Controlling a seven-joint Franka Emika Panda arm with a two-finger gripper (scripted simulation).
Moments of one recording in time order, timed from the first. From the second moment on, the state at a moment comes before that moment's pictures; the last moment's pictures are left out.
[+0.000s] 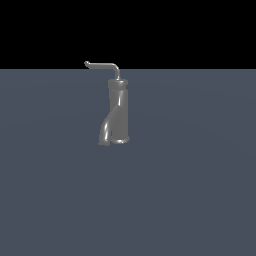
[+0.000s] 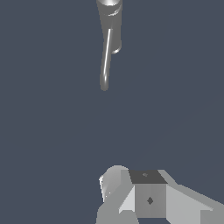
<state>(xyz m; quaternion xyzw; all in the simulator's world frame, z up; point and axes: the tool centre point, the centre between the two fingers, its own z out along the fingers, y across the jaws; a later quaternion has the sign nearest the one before) -0.246 -0.004 0.467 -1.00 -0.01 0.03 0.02</state>
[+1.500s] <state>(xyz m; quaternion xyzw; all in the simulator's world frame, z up) -0.115 0.017 0.461 -0.96 0.26 0.05 0.06</state>
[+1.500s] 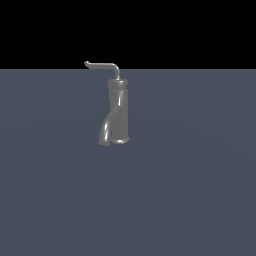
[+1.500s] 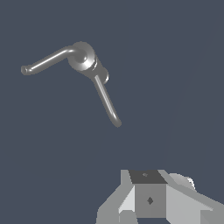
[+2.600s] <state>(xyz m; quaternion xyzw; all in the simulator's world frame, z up) 0.012 0.051 0.406 -0.85 0.52 0.05 0.04</state>
